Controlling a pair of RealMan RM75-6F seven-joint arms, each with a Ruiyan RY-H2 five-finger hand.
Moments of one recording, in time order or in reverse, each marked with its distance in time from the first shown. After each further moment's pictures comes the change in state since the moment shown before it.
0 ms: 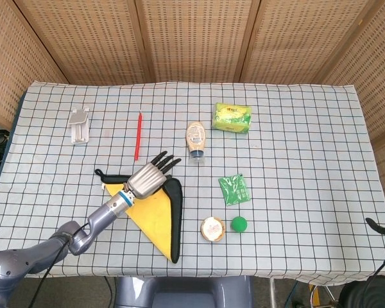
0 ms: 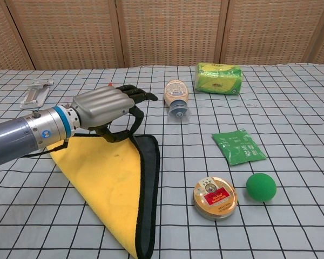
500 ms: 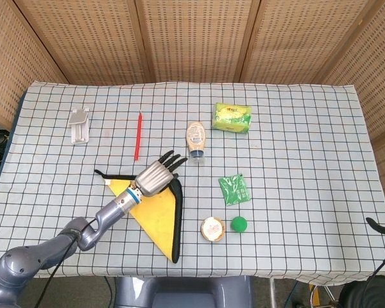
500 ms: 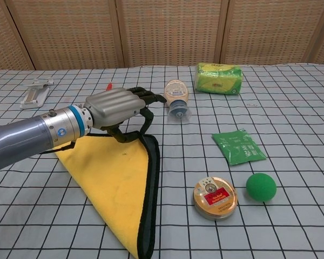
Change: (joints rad) left arm -0.058 -0.053 0.008 0.070 -0.027 -0.034 -0.052; right arm 0.003 -0.004 0.004 0.003 0.012 -0.008 -0.010
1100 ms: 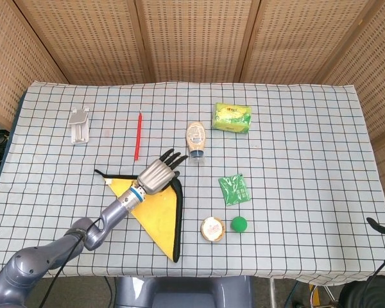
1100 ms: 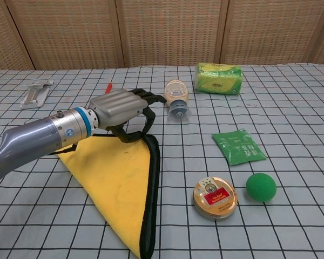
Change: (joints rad) left arm -0.019 -0.052 -0.007 0.059 -0.060 -0.024 -0.008; right arm -0.002 0.003 0.002 0.000 -0.001 0.001 0.008
